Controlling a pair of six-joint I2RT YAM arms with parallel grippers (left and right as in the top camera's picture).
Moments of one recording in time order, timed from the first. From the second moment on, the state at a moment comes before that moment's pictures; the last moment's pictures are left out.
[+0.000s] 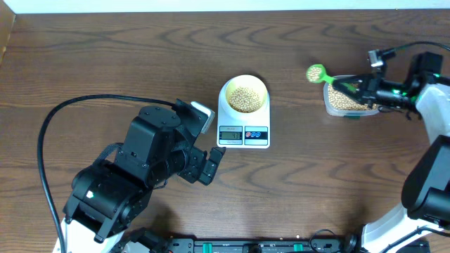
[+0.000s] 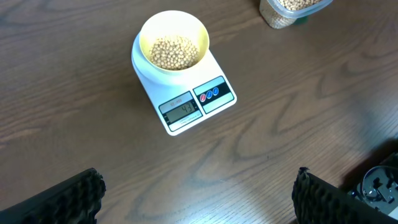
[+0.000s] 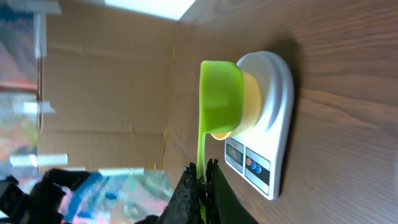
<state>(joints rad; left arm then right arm) -0.54 1.00 1.29 -1.12 0.12 -0.04 -0.28 1.85 1.32 -0.80 -1.31 -0.04</state>
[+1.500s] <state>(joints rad) -0.54 1.00 1.29 -1.12 0.12 -0.04 0.21 1.85 1.40 -0.64 -0.87 0.16</state>
